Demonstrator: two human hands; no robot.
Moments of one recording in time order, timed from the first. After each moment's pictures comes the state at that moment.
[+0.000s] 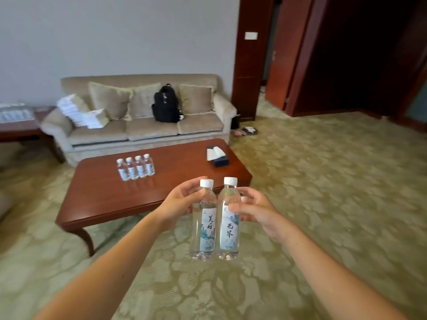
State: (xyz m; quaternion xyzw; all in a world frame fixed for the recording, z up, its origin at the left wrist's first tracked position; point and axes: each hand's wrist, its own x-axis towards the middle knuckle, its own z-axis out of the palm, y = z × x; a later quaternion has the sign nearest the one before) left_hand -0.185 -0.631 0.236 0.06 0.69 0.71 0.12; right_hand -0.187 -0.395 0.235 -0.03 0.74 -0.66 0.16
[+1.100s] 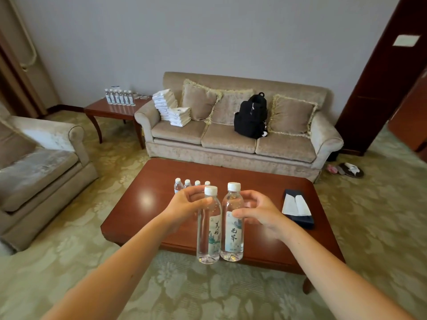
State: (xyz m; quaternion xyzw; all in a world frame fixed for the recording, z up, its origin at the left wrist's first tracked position) left_hand -0.513 -0.837 0.219 -0.15 0.68 0.72 -0.06; right_hand -0.632 -0.632 0.218 -0.19 0.74 -0.56 0.32
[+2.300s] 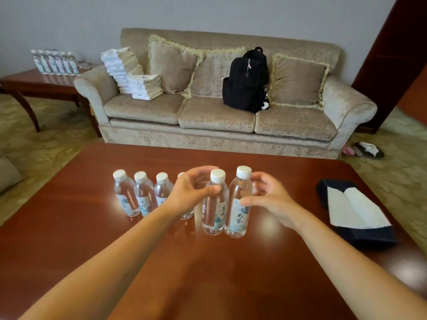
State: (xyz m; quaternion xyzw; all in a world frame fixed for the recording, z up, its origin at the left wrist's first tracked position) left_hand -0.863 -0.972 -0.139 -0.04 0.72 0.68 -0.12; right_hand -0.966 -0.758 -0.139 -0.20 0.77 -0.56 0.23
